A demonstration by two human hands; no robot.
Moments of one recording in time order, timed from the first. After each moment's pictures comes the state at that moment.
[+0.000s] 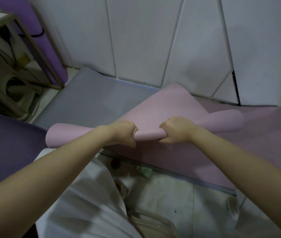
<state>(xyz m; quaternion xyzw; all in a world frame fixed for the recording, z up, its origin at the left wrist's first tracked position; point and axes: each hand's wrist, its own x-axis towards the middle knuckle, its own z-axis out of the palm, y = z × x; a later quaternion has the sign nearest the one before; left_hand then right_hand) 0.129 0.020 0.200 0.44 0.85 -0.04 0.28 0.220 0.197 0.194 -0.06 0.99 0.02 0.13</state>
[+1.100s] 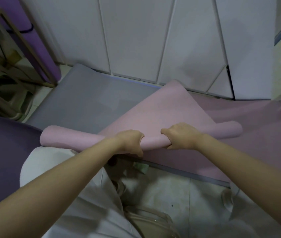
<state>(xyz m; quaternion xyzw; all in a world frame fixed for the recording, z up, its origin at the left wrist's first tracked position) 0.164 0.039 0.167 0.42 0.85 0.00 0.32 0.256 0.214 0.172 -0.09 0.98 0.04 0.15</state>
